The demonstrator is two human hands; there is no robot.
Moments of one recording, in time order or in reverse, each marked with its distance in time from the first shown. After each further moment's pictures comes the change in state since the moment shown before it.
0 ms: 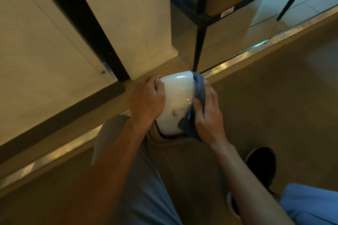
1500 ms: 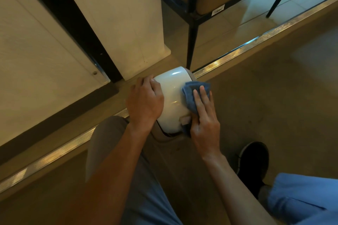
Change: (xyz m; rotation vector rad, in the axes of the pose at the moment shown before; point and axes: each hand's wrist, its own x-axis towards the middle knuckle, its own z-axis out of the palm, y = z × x) left_hand -0.006 0.008 0.009 0.069 0.058 -0.024; right_hand -0.034 -0.001 0.009 -0.227 0.187 -0.103
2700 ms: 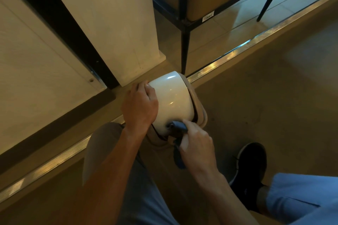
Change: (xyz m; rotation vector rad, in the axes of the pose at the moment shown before) left_hand -0.001 -0.004 0.001 -0.056 -0.001 0.031; right_hand -0.026 -0.052 -0.029 -0.114 -0.269 0.237
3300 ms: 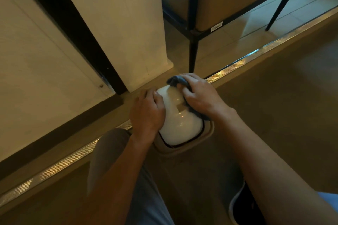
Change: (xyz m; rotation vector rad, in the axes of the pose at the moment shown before) left_hand 0.002 -0.004 0.006 0.026 0.037 0.006; right_hand 0.153 -0.015 -0.041 -0.010 -0.243 -0.318
